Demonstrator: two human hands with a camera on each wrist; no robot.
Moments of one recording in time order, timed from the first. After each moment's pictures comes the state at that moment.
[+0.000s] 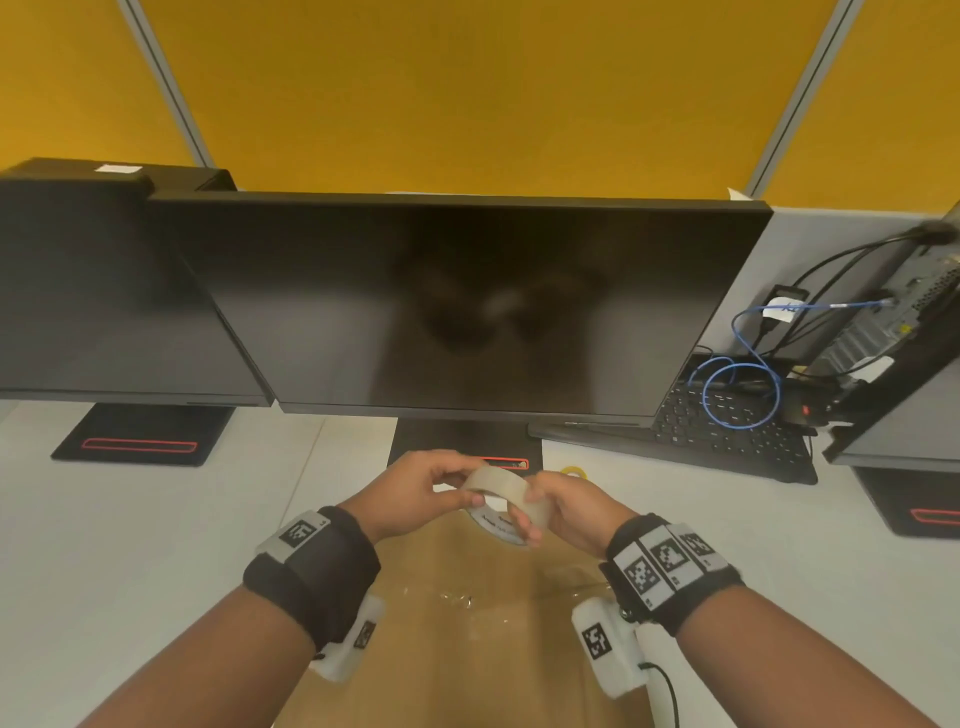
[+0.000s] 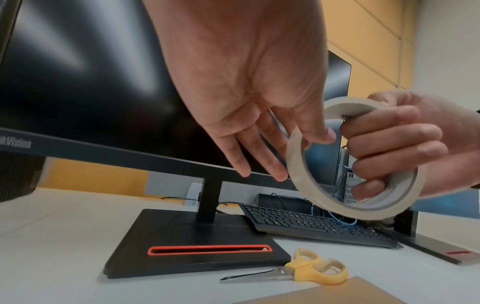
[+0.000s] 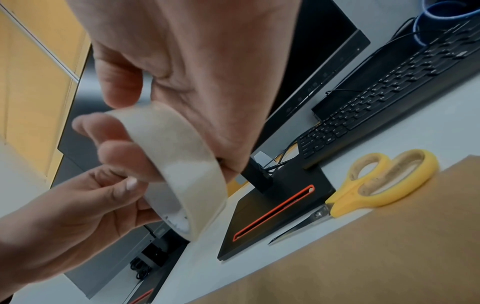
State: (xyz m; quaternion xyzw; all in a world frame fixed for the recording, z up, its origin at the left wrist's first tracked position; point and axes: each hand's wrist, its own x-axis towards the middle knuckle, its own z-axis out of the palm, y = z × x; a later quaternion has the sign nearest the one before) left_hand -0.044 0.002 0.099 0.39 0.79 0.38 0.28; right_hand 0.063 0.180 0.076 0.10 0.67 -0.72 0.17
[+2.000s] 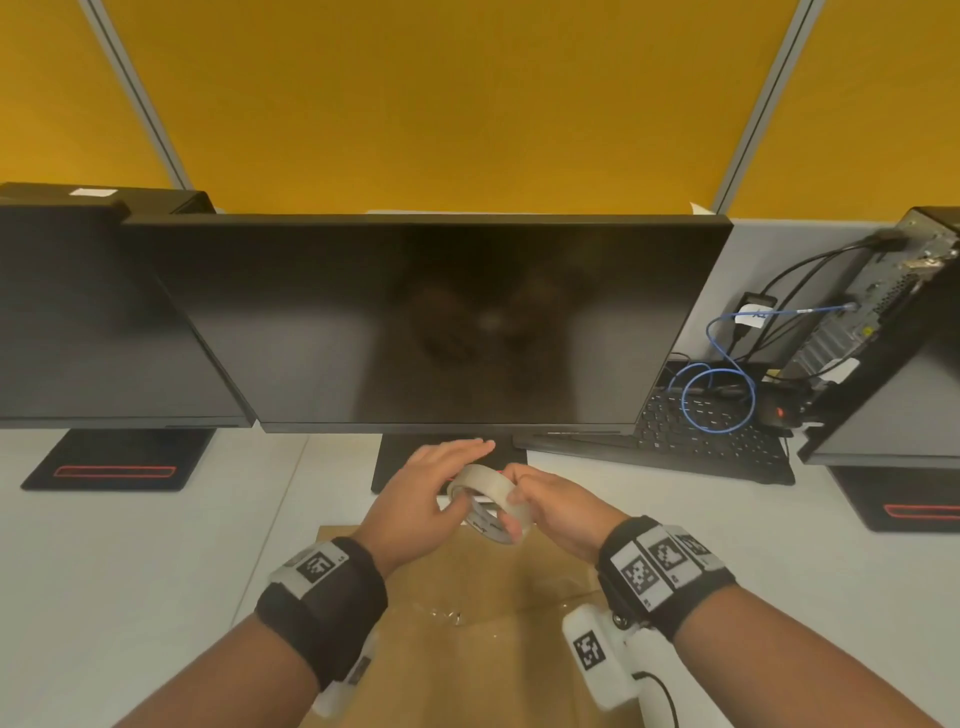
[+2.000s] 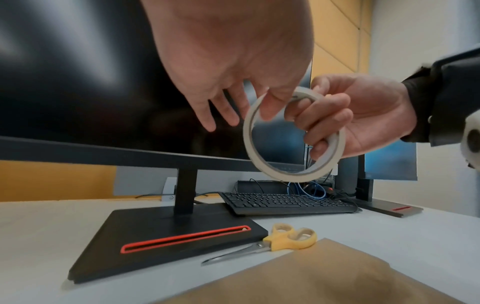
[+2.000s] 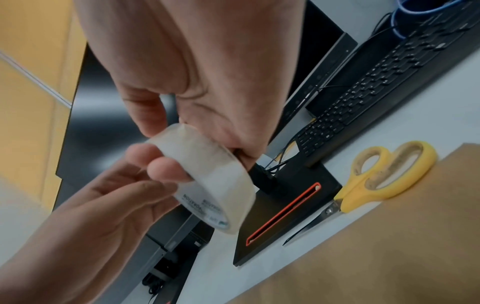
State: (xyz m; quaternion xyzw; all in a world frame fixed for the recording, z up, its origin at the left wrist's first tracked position) left_hand -0.028 0.015 0.094 0.44 0.82 0.34 0.11; right_hand 0.066 0.182 0.088 0.14 0.73 -0.66 0.10
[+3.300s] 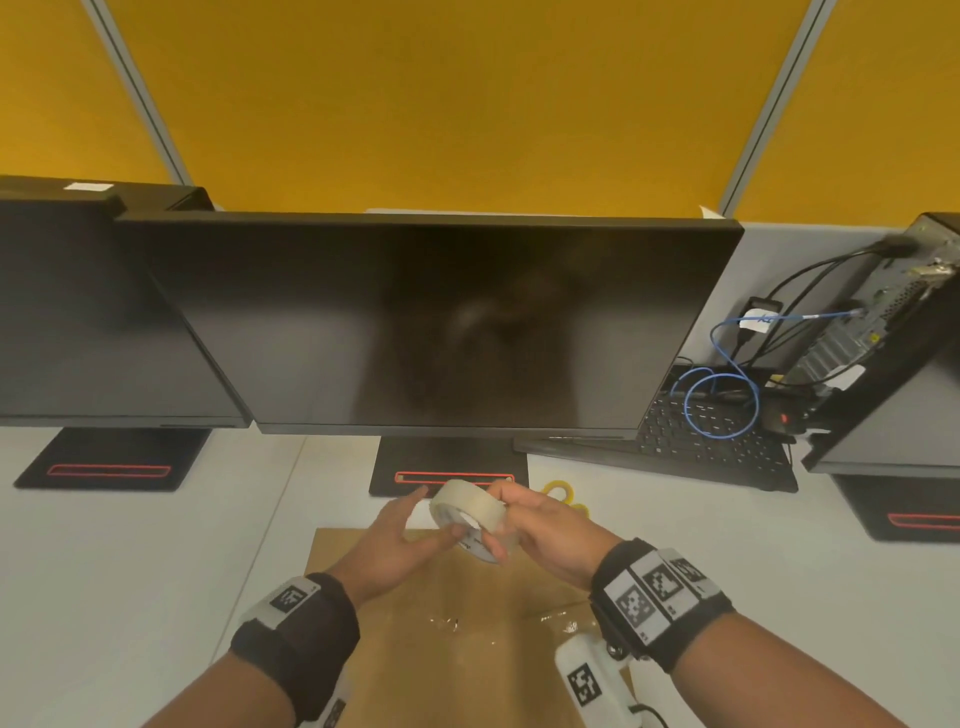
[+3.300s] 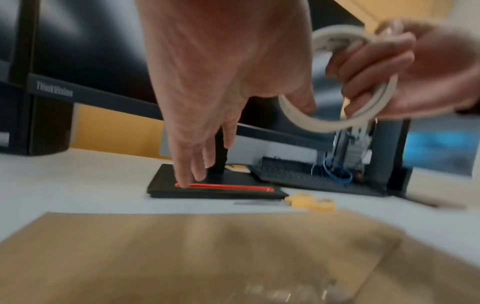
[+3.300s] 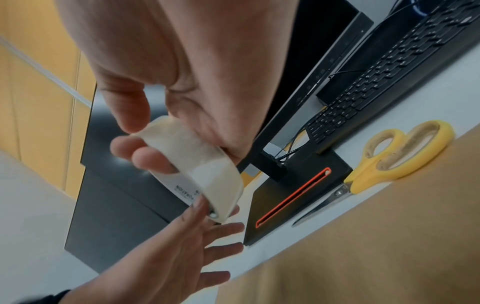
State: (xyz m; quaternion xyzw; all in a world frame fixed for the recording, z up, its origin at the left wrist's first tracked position) left_hand -0.033 -0.010 0.044 0.22 0.84 0.39 0.30; right_hand 0.069 0.167 0.081 0.08 0.71 -0.69 0.11
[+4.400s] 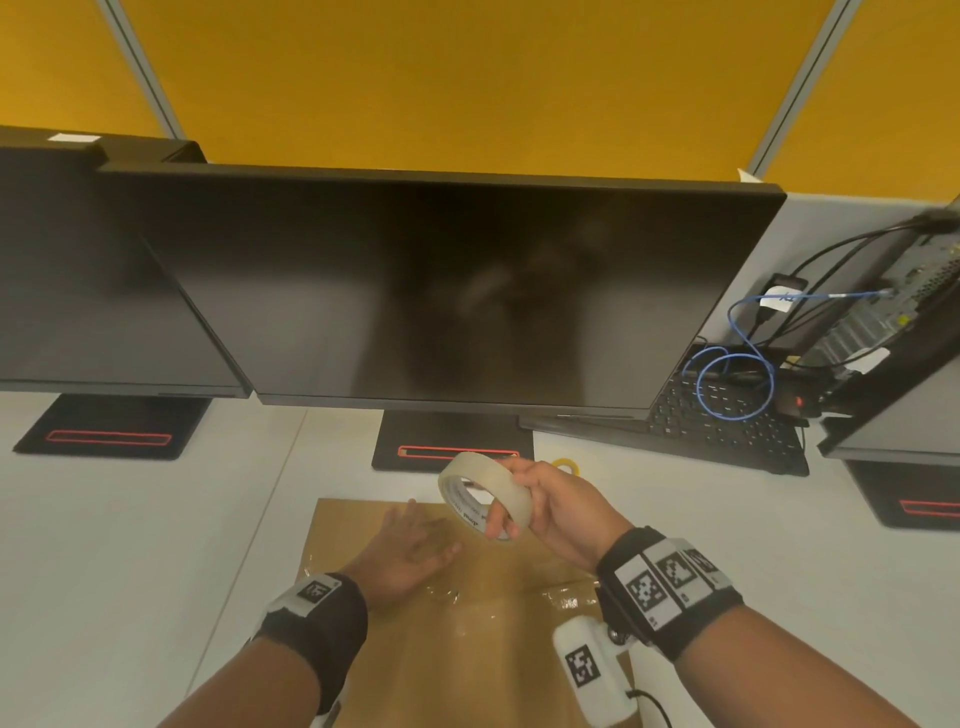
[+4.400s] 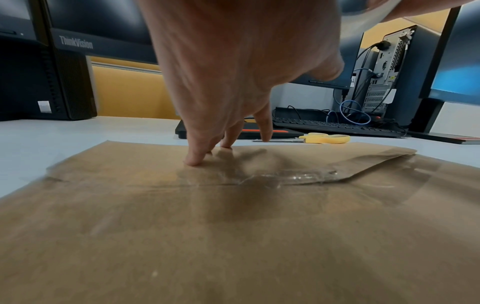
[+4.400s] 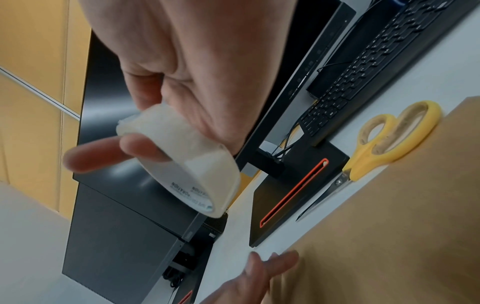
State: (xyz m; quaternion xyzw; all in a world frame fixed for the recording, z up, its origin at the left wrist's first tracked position) left_hand -0.020 -0.020 0.018 0.27 0.85 0.19 0.41; right_hand 0.071 0.169 0.088 0.10 0.57 -0.81 0.11
